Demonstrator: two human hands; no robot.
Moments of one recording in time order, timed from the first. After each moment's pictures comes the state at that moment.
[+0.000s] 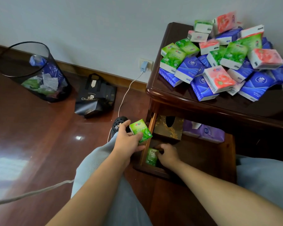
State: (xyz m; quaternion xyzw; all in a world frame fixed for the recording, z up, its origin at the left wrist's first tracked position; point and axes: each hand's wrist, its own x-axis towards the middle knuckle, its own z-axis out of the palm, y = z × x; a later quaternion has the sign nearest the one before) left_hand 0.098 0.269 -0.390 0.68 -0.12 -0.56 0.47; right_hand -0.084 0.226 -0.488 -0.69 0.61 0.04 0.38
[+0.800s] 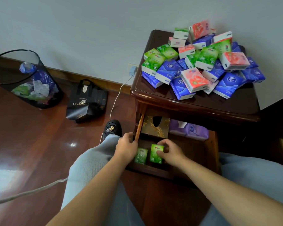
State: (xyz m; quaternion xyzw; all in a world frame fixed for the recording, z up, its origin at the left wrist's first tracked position) left_hand 0.062 0.273 -0.397 0.78 -0.32 -0.47 0.25; right_hand -0.145 0.222 -0.434 -0.61 0.61 -0.04 0.50
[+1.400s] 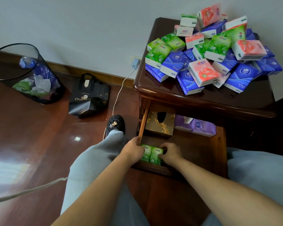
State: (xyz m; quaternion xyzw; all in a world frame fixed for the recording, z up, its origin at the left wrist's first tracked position) left_hand 0.061 0.275 -0.418 0.74 -0.33 -0.56 0.16; right_hand -0.130 0.226 -0.486 -0.65 0.65 0.06 0.40
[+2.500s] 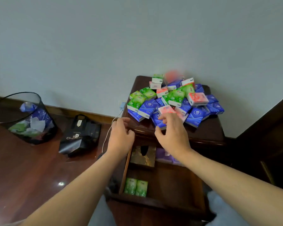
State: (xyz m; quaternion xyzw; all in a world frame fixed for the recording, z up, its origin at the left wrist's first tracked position) left_hand 0.049 0.203 -0.255 0.73 -0.47 -0.27 0.41; right_hand -0.143 0.159 -0.246 -0.78 0.52 -0.33 0.10
